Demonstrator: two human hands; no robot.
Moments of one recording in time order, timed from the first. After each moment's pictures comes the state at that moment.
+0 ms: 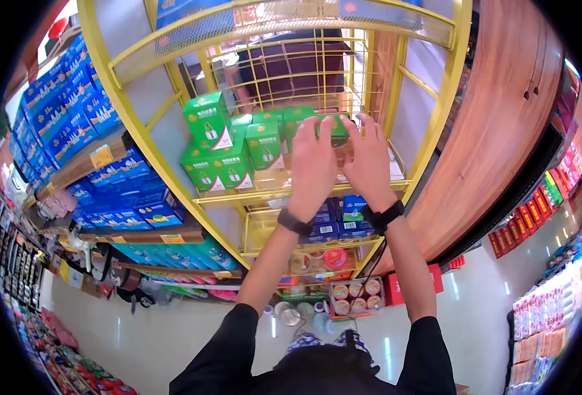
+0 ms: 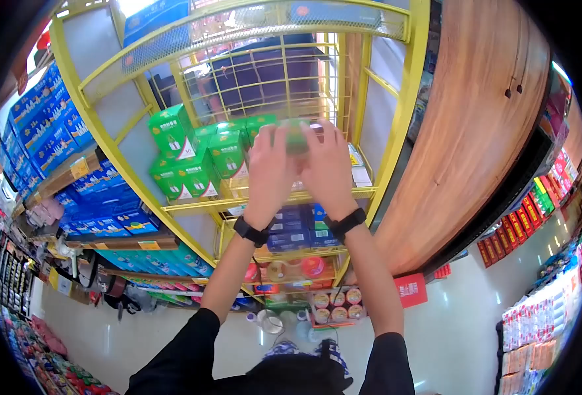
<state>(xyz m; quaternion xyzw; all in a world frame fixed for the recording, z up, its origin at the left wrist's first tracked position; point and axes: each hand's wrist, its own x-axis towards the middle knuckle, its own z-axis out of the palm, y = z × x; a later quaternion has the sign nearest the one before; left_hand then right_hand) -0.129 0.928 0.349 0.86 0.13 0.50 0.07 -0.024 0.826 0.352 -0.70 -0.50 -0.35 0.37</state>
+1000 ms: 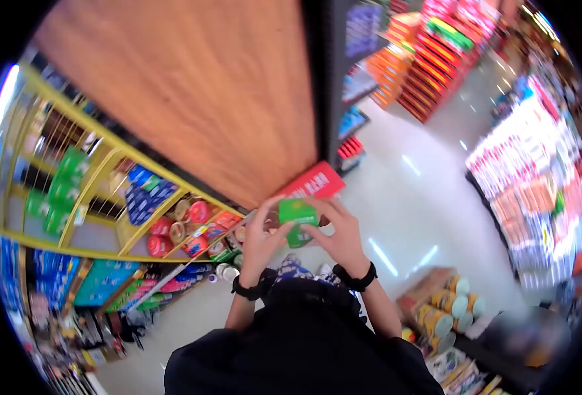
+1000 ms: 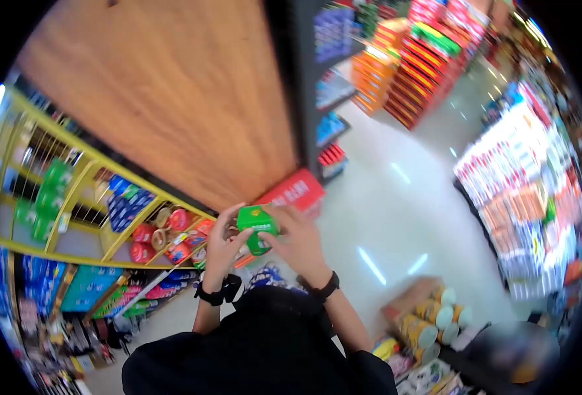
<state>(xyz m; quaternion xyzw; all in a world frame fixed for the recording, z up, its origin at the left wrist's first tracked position) -0.091 0.460 0.160 0.77 0.06 0.11 0.62 -0.033 0.256 0.174 -0.77 -0.26 -0.01 0.59</state>
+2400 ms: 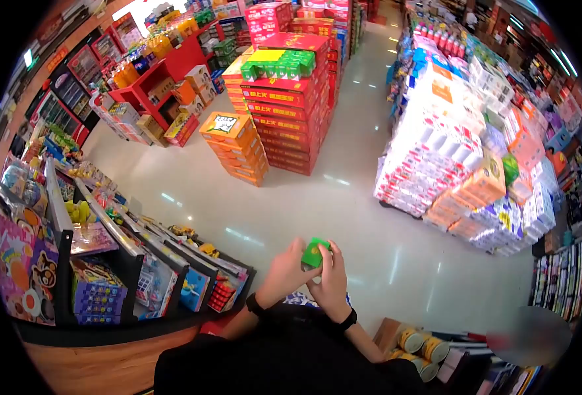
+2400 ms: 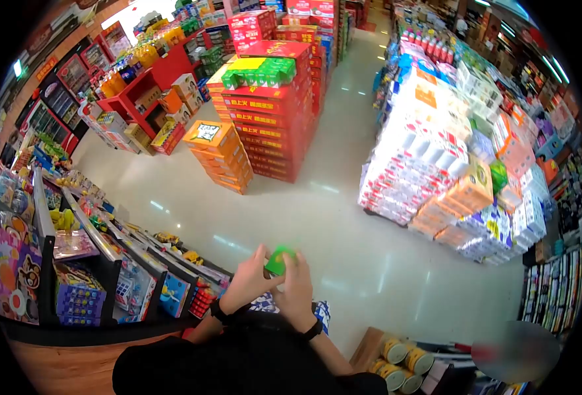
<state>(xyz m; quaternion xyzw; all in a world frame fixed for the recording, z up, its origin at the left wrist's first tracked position) 0.534 -0.134 0.156 0.86 -0.23 -0.15 0.42 0.448 -0.263 0.108 -0.88 0.07 -0.23 0.42</state>
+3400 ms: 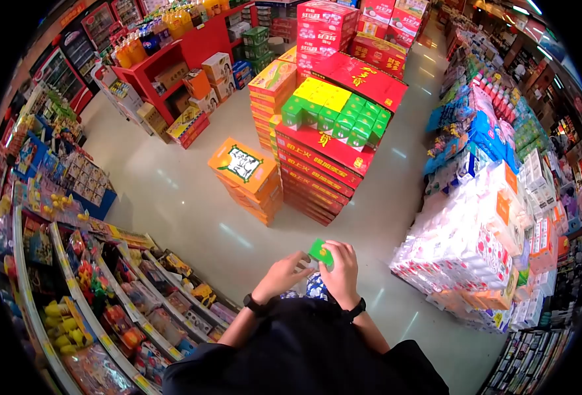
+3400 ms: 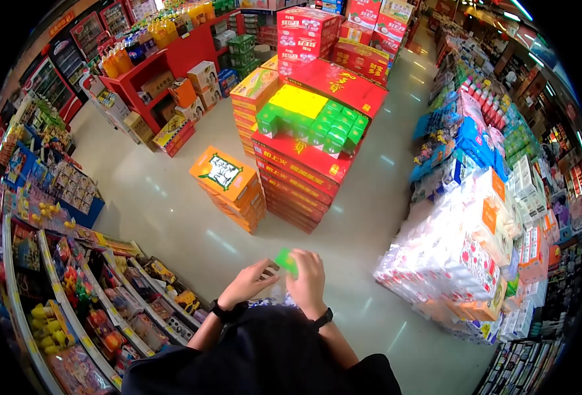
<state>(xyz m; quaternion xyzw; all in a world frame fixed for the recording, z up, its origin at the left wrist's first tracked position) 1.038 -0.101 0.081 0.80 -0.16 -0.27 0.51 0.996 -0.301 0.095 -0.91 -0.03 -0.20 0.37</state>
